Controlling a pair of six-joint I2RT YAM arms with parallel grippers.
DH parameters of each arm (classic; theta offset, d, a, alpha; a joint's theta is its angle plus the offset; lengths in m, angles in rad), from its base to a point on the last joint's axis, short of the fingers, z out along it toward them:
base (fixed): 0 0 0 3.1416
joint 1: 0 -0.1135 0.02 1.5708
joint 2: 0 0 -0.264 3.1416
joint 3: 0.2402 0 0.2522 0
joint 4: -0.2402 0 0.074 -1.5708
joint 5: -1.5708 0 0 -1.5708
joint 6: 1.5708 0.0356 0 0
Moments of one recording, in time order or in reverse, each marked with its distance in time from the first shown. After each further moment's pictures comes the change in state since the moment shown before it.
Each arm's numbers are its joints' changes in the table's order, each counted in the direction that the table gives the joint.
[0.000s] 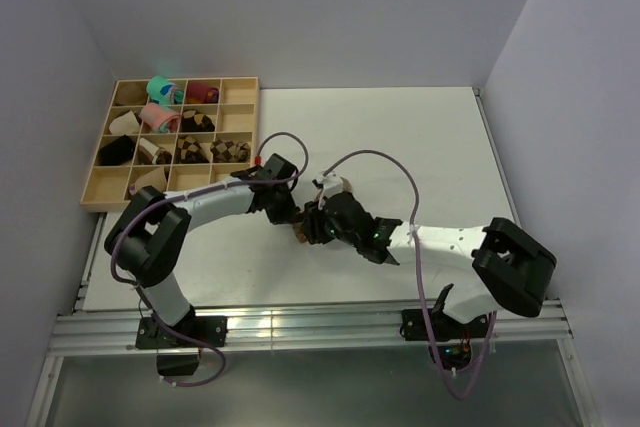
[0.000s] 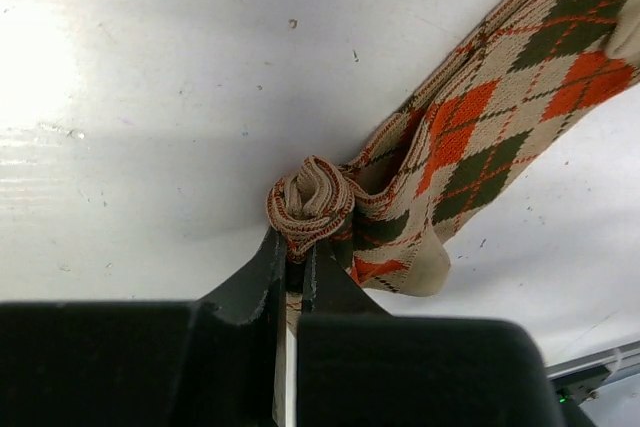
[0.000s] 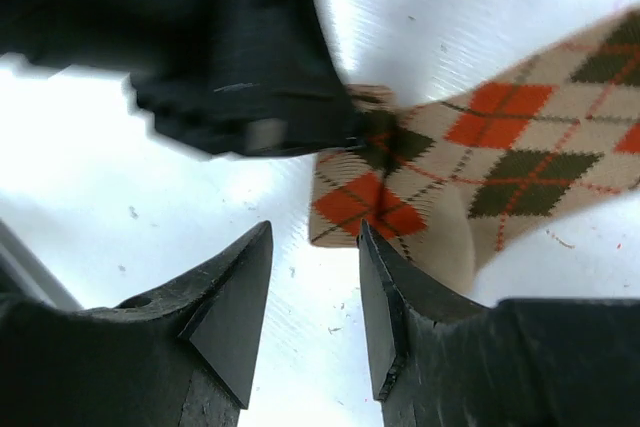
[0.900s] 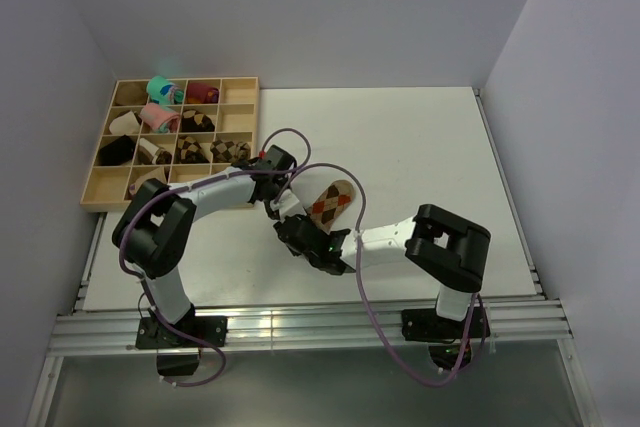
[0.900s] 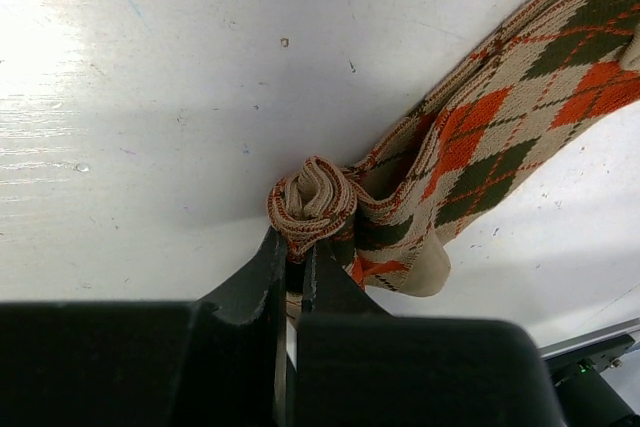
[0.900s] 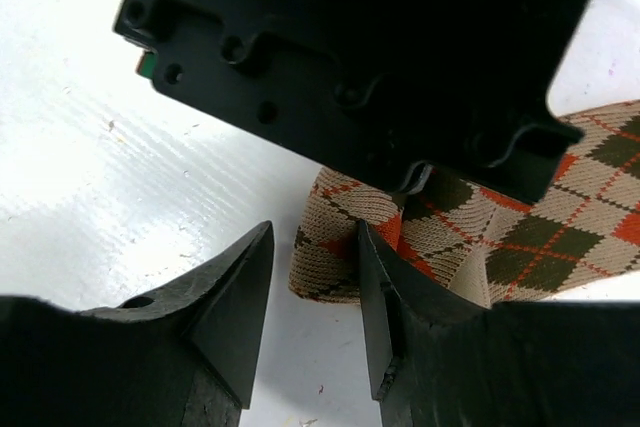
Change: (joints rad) left arm -0.045 0.077 0.104 -0.098 -0.089 0.127; right arm -0.219 0.354 0.202 -0.016 -0.397 -0.258
